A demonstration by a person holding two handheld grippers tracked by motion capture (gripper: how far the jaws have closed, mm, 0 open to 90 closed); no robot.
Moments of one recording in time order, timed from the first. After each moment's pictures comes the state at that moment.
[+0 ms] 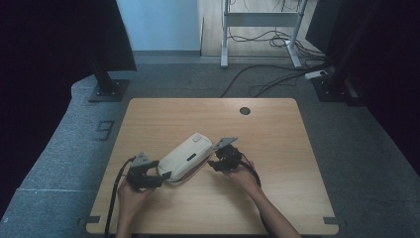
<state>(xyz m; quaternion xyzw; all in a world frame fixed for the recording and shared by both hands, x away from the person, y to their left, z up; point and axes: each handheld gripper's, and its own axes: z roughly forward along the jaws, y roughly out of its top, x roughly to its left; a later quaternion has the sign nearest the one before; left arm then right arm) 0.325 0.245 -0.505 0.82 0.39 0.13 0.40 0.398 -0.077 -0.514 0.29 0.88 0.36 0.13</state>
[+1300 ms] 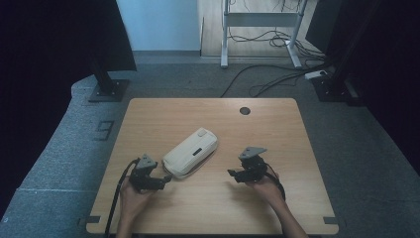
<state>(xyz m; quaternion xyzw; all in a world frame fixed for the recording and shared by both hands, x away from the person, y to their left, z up) 0.324 0.242 -0.515 0.83 0.39 0.14 0.37 0.356 -0.154 -0.512 0.32 0.86 0.38 0.15</state>
